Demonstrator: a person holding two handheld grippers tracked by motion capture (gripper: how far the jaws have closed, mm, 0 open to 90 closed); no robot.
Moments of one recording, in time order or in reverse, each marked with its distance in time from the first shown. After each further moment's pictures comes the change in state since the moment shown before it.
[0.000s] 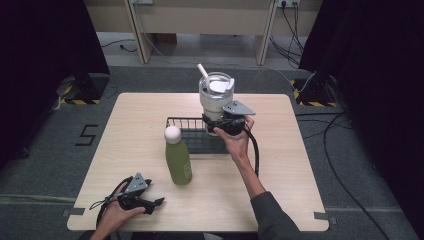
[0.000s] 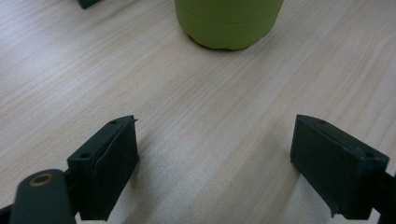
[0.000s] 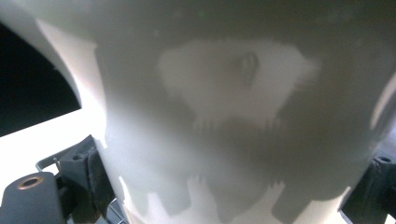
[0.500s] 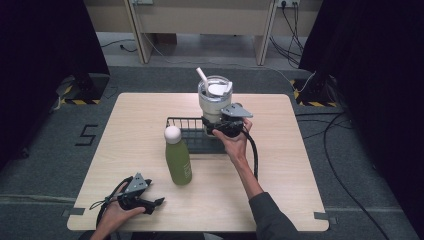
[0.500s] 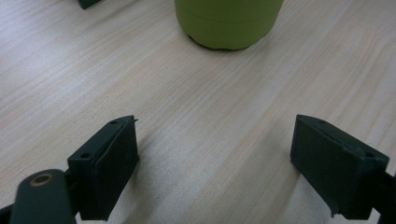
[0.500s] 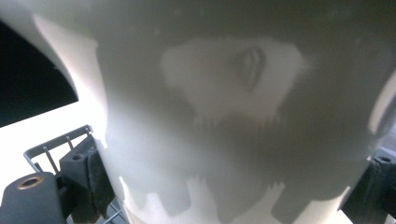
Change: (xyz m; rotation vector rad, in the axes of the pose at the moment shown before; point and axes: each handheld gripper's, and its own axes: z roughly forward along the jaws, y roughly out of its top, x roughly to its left) left arm 0.000 0.000 0.000 -0.002 0.001 0.001; right arm 0.000 -0.014 0.009 0.014 -0.003 0.005
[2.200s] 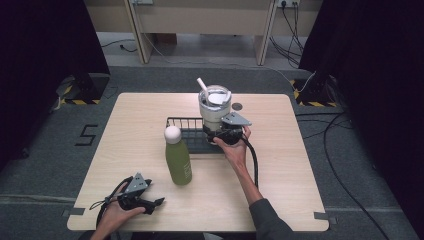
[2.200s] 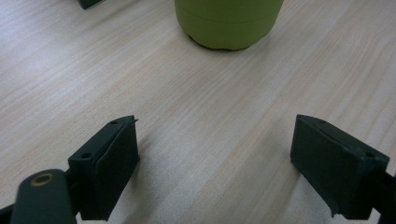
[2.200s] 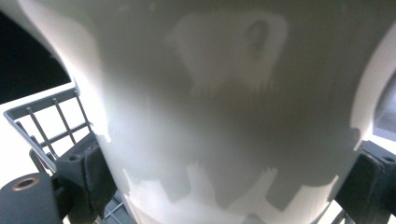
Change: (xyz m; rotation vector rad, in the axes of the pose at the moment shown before) left arm 0.000 0.000 0.000 0.000 0.002 0.002; right arm 0.000 -0.035 0.006 0.040 -0.003 0.025
